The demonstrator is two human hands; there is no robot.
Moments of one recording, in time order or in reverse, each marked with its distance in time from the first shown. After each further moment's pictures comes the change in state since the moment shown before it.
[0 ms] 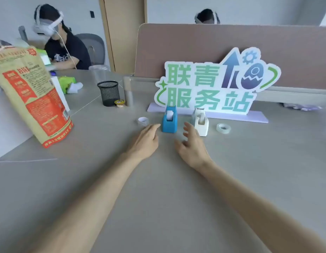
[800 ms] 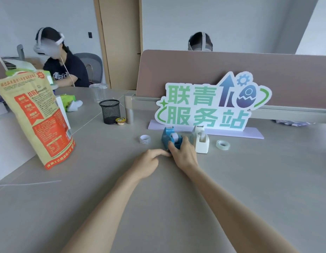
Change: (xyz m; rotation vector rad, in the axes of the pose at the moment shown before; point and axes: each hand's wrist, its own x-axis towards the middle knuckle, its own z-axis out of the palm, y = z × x) left_hand -0.007 -0.012 -0.012 -0.276 -0.182 0.046; right_hand 0.041 -0.023 0.026 0.003 0.164 0.151
